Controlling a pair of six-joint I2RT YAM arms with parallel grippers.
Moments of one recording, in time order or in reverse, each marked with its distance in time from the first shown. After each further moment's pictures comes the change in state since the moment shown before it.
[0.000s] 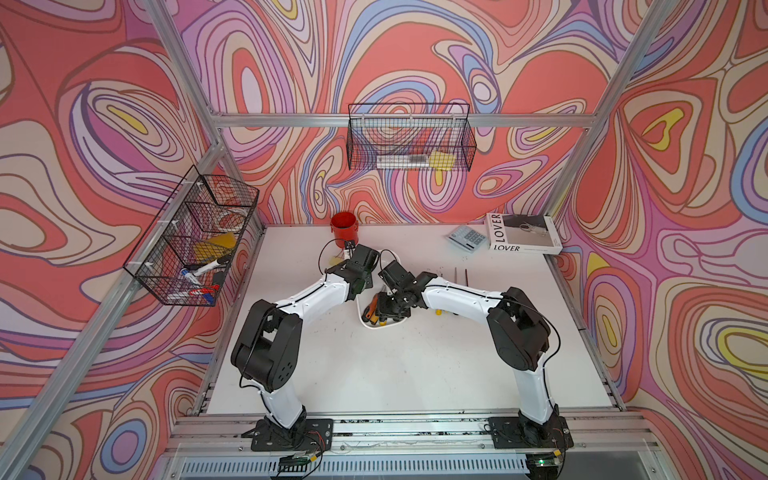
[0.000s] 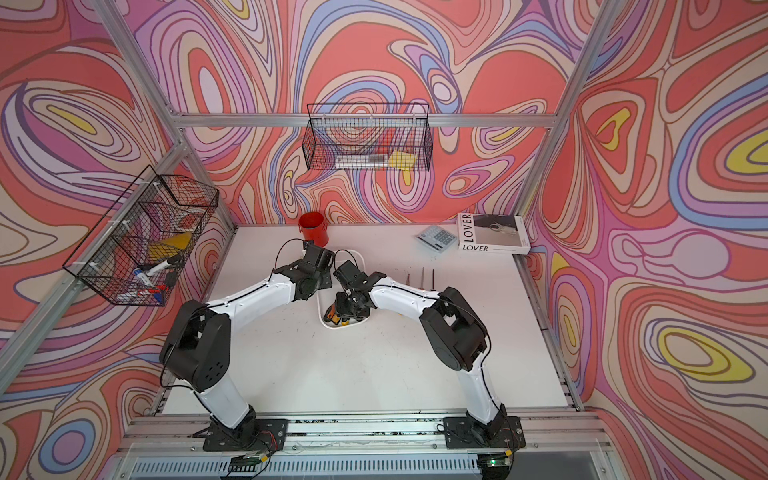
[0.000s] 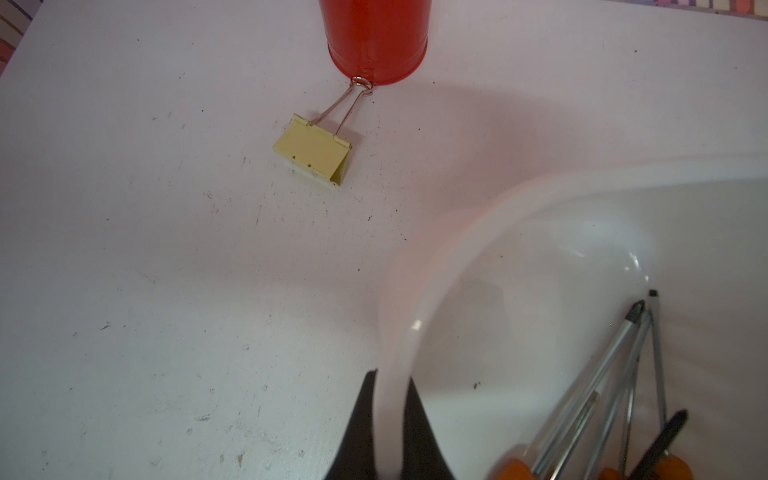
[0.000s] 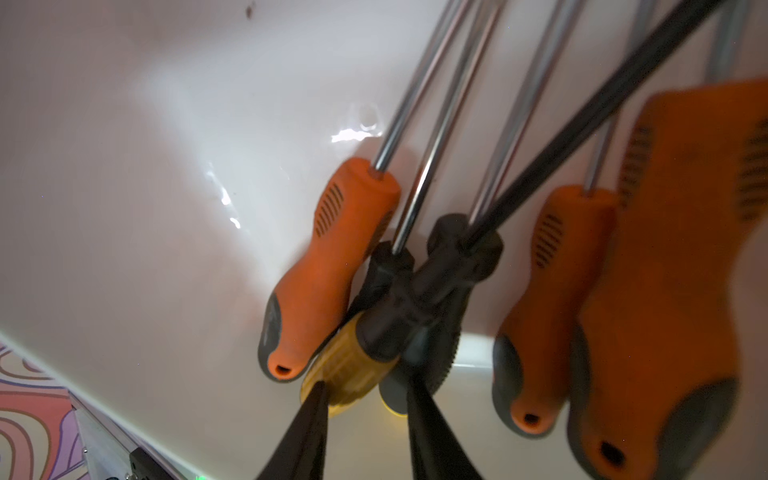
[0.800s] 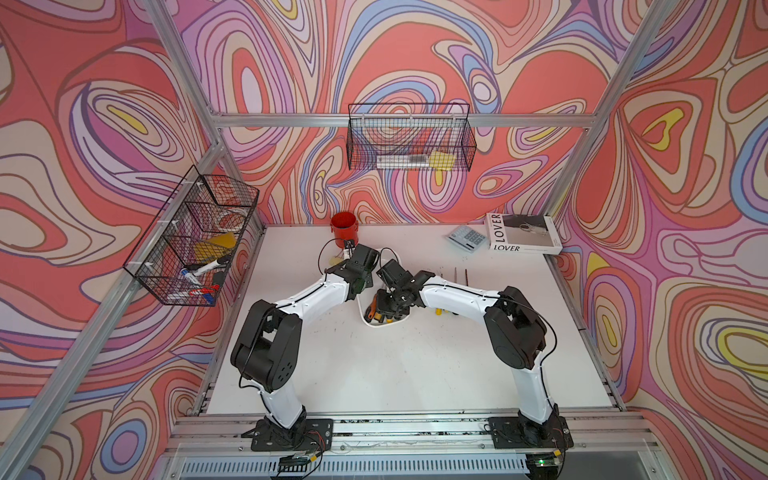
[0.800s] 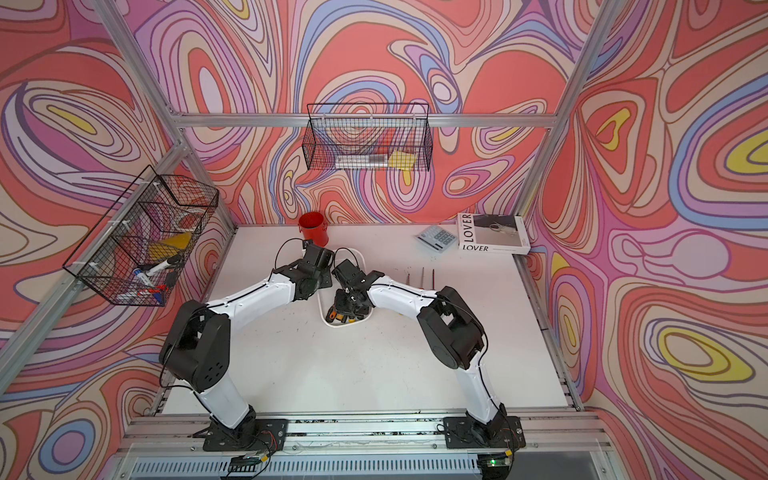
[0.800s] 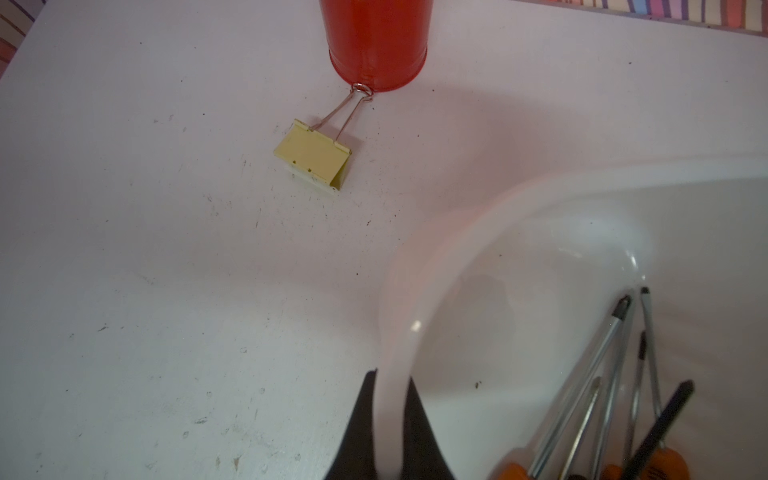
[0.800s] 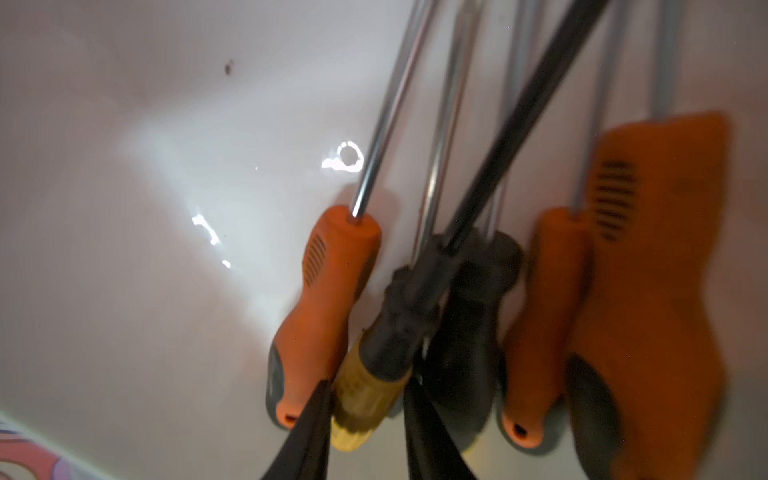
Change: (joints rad) left arm -0.003 0.000 -0.001 0.010 0.002 -0.012; right arm 0.000 0.027 0.022 -0.001 0.072 0.037
